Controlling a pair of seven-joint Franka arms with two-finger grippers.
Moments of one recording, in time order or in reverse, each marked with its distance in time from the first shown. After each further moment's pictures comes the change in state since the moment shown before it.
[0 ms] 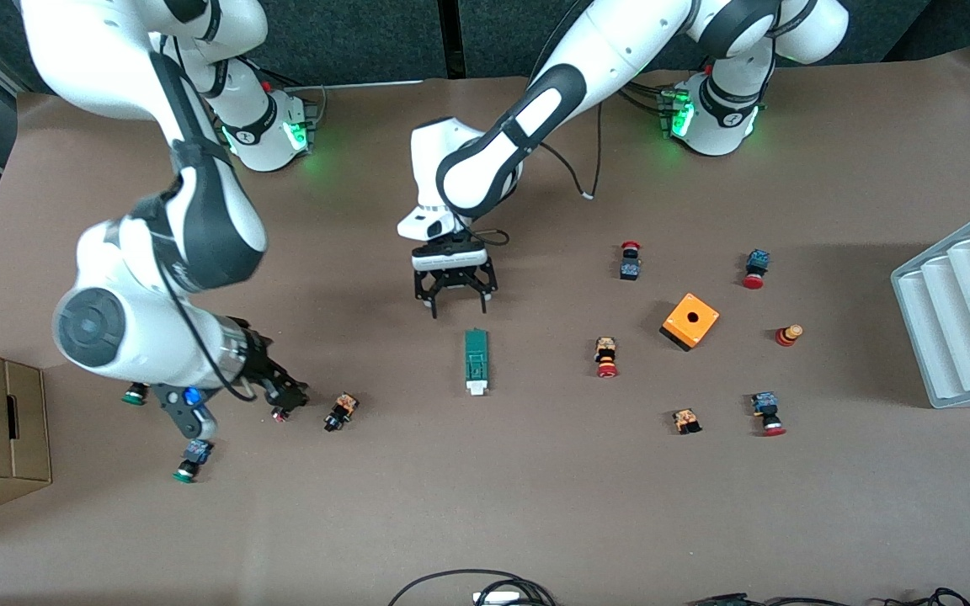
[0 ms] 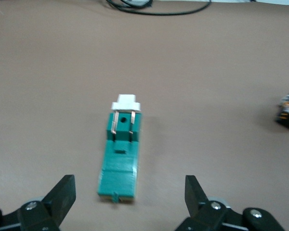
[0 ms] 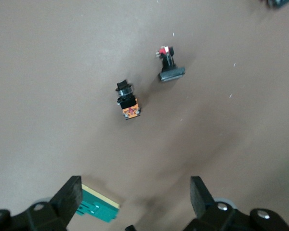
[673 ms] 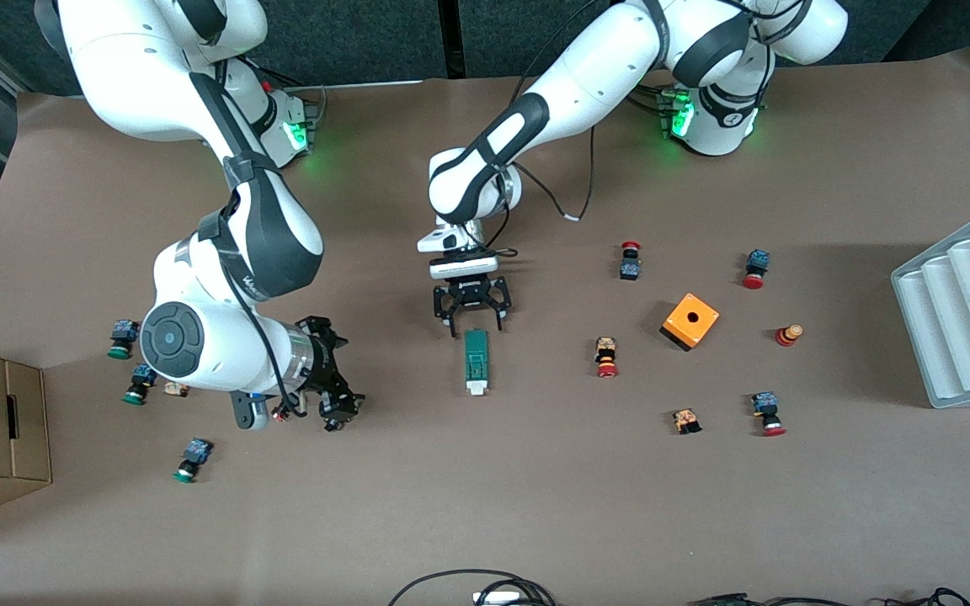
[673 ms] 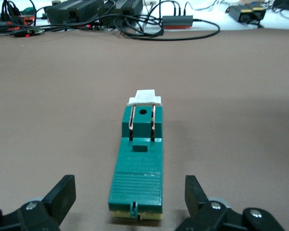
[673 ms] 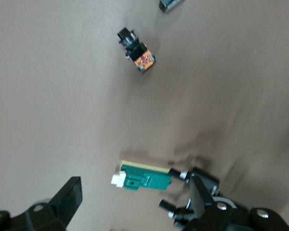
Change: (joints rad) left arm -0.039 0.149 0.000 0.002 0.371 -0.162 -0.323; right arm 0.022 0.067 0.077 0.049 0.088 0.079 0.436
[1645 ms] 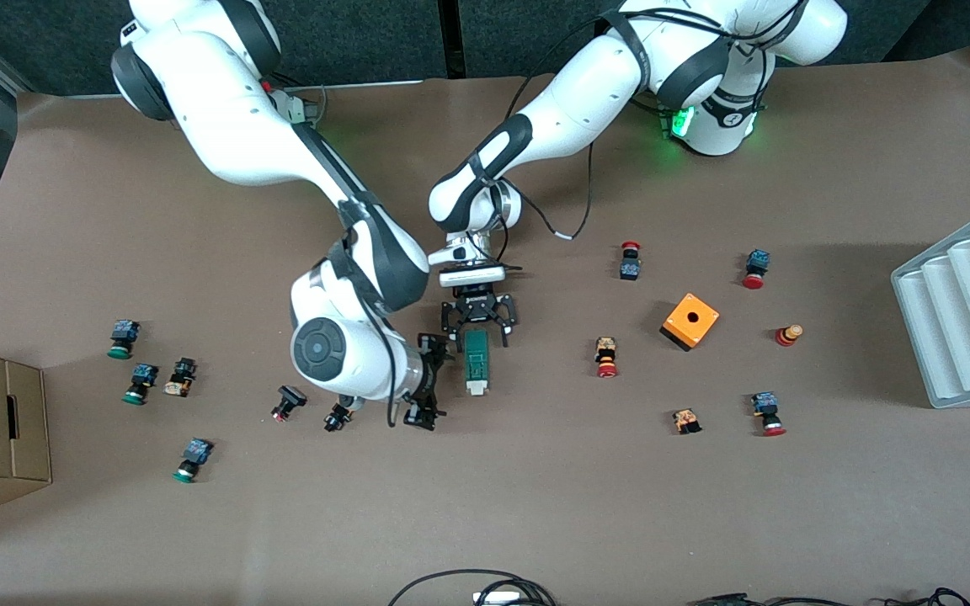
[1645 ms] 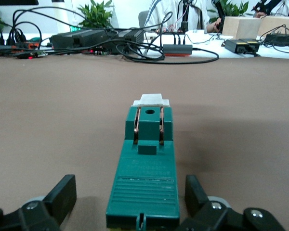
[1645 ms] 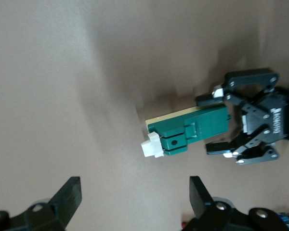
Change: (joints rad) left arm -0.022 0.118 0.027 0.053 0.187 -0.124 -0.162; right arm 0.158 0.260 0.000 0.103 0.075 0.296 0.579
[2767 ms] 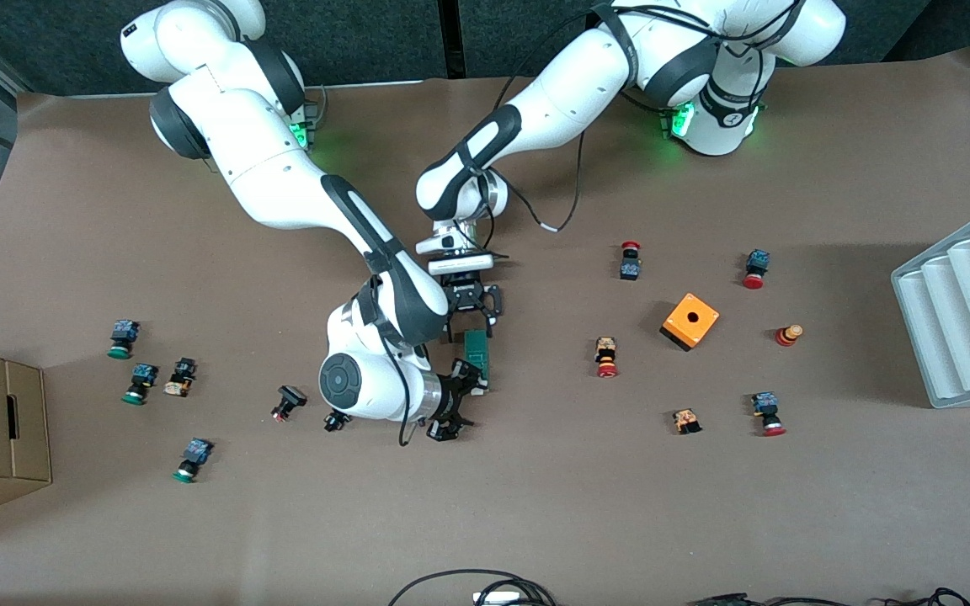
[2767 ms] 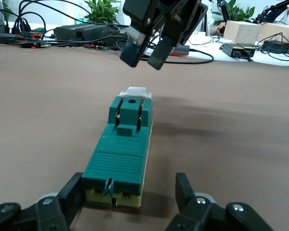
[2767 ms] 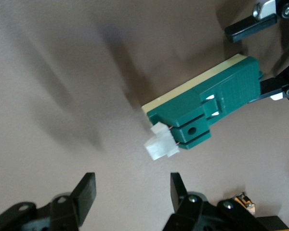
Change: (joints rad) left arm -0.058 0.015 -0.010 0.052 -0.079 -0.029 -0.025; right arm 0.007 0.163 -0.001 0.084 0.193 0.085 0.071
